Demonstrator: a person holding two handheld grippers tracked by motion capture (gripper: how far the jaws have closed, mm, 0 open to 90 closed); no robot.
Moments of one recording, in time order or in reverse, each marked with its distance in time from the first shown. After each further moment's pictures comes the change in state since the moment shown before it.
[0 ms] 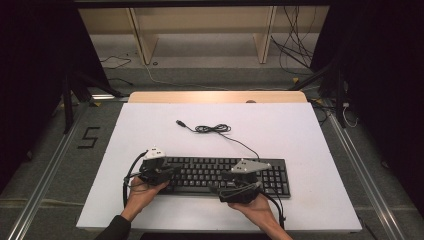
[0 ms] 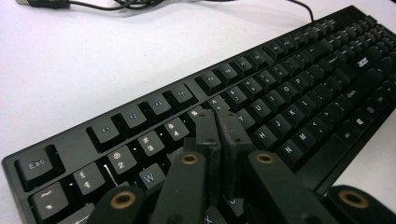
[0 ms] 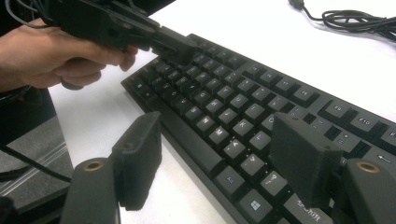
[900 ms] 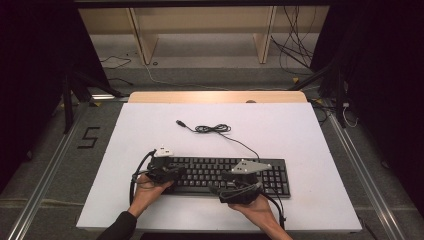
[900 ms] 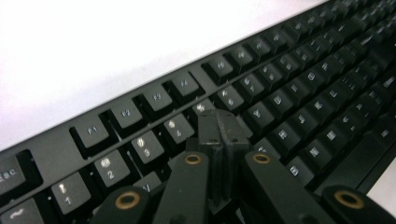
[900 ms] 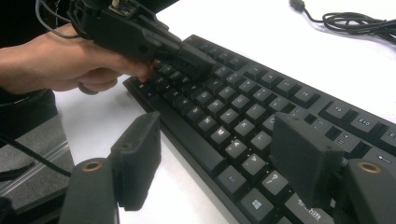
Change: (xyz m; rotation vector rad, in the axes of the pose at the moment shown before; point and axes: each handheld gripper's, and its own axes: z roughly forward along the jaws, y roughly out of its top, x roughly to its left) left arm -0.001 0.001 0.023 0.090 0.030 0.016; right arm 0.001 0.000 -0.002 -0.004 0.002 -0.007
